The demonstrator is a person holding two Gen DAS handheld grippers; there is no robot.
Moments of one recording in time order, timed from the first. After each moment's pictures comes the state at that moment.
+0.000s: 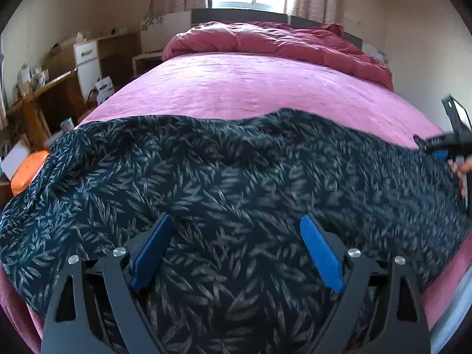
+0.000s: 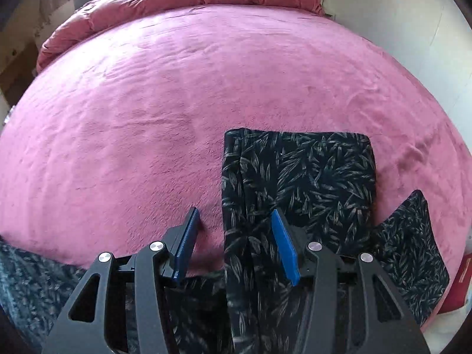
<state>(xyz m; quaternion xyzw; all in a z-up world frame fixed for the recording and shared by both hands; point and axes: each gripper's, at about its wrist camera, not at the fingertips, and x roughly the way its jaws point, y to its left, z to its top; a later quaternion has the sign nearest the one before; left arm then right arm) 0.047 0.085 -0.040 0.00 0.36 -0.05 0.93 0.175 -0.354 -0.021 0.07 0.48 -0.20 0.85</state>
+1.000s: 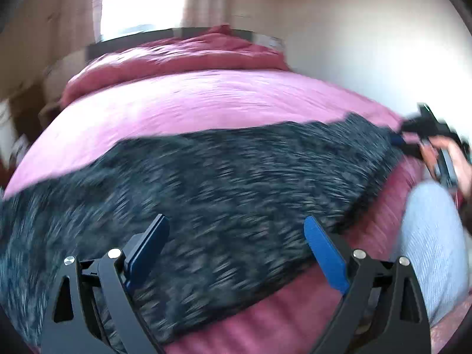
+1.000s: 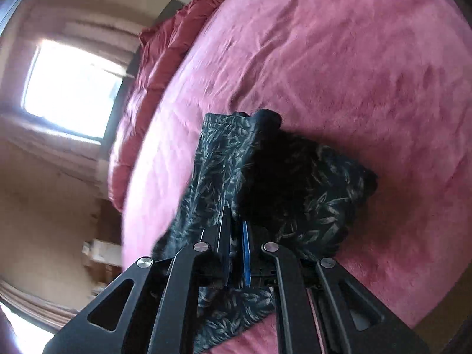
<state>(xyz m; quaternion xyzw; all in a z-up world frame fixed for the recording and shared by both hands) 0.000 -0.035 -0.017 0.10 0.31 -0.29 0.90 -0.059 -0.576 -0.059 0.52 0.29 -0.09 0.79</state>
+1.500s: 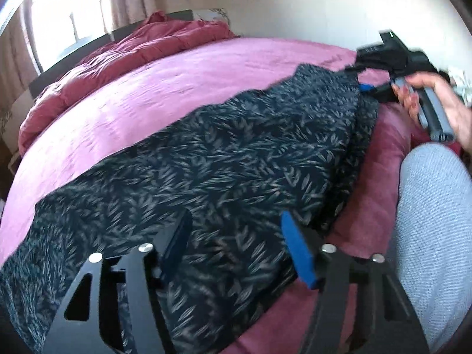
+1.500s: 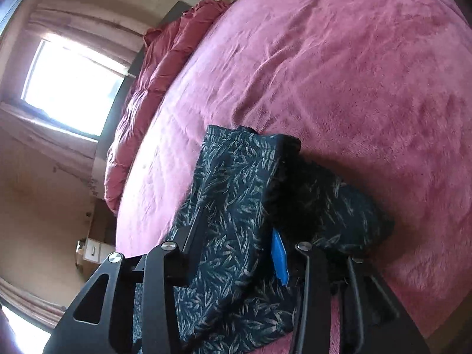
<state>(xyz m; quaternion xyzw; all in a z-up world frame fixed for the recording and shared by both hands) 0.003 -0.156 -0.031 0.22 0.33 -0.35 0.85 -0.046 -0.580 -0.050 0.48 0.29 -0.11 0.82</state>
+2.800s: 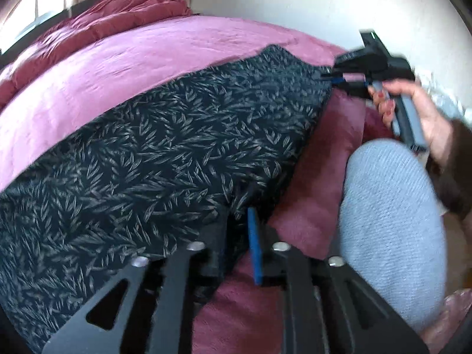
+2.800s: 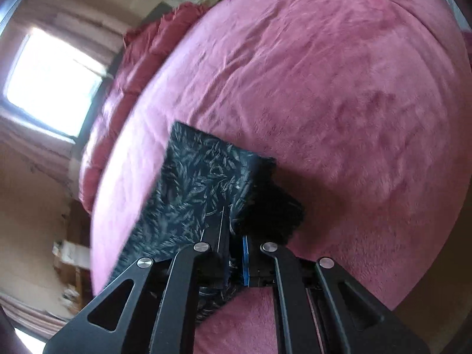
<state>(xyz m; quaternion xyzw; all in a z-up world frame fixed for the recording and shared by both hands) 0.009 -0.181 -0.023 0.16 0.42 -0.45 0.77 -0.090 -0.595 -0.050 0.47 0.31 -0.16 0.81</state>
